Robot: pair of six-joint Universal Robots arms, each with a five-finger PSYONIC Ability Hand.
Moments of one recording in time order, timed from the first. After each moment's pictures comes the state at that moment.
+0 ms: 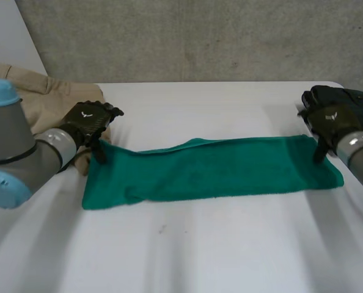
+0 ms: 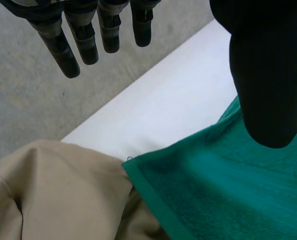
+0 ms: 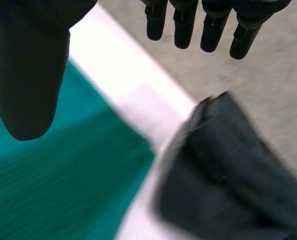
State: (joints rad) left arm 4.48 -2.08 -1.37 3.18 -1.30 3.54; right arm 1.64 -1.05 1.43 -0.10 1.35 2.58; left_hand 0.19 0.21 0.21 0.20 0.05; right_hand 0.23 0.22 0.21 0.22 0.05
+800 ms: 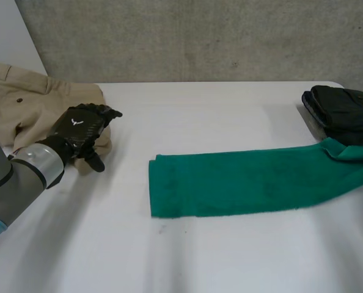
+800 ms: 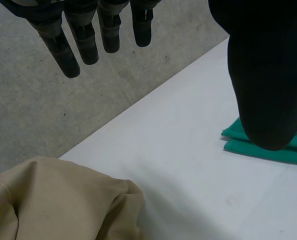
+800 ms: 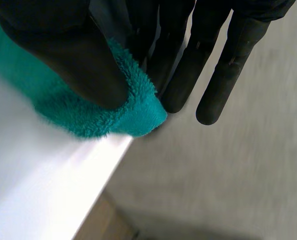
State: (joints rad) left arm 4.53 -1.86 -1.68 3.35 -1.19 3.46; right arm 1.40 -1.06 1.51 -0.24 1.46 2.09; left_hand 0.19 0.21 0.21 0.20 0.05; right_hand 1.12 1.18 1.19 1.20 0.99
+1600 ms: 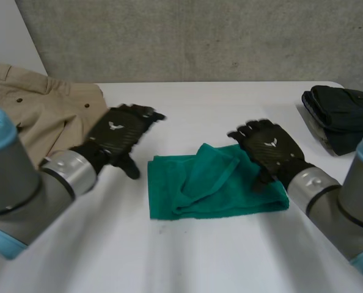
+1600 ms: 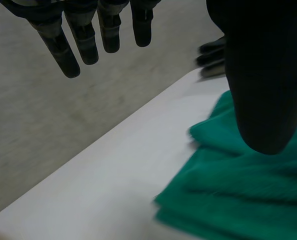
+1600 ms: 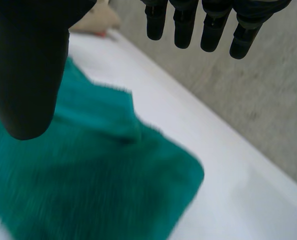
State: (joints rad) left arm 4.31 -1.83 -1.68 3.36 -1.19 3.40; right arm 1.91 -1.28 1.77 -0.26 1.27 2.74; left_hand 0.19 0.21 0.21 0.20 0.05; right_hand 0.23 0.21 0.21 0.21 0.05
